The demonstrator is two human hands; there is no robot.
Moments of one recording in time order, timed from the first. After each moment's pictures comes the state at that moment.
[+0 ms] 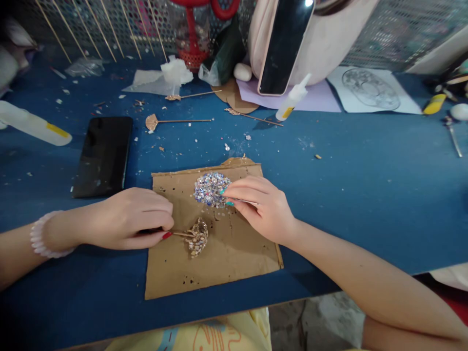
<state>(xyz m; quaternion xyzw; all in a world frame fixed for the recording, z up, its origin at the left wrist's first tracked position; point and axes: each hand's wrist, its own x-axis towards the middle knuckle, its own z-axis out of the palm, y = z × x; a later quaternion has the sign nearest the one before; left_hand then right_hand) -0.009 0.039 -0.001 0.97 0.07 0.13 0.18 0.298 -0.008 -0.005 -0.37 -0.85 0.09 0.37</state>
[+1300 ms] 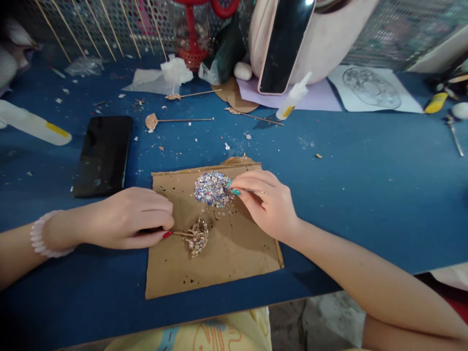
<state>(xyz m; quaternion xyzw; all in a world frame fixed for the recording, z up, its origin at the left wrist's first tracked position) -0.010 0.039 0.000 0.97 0.07 0.13 0.19 0.300 -0.006 -0.005 -0.44 -0.81 0.07 0.37</state>
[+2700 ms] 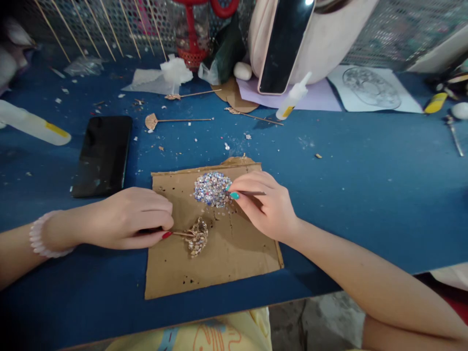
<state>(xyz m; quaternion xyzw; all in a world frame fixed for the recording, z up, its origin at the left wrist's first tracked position) -0.009 0.039 0.002 0.97 0.07 0.13 0.18 0.298 -0.006 -0.003 -0.40 -0.82 0.10 0.39</state>
